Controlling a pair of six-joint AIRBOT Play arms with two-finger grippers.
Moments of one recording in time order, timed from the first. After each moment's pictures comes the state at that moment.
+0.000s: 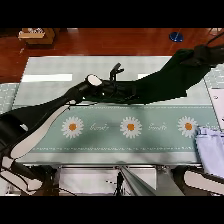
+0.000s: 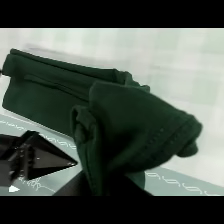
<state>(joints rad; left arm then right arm) -0.61 -1.79 1.36 0.28 -0.77 -1.24 -0.23 -1.34 1.58 -0.90 1.46 1.31</state>
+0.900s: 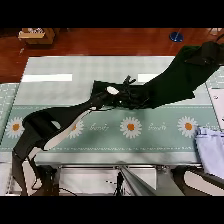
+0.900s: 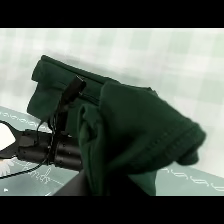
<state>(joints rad) -0.74 -2.01 1.52 0.07 -0.67 -1.30 -0.23 -1.25 1.58 -0.90 1.49 1.33</state>
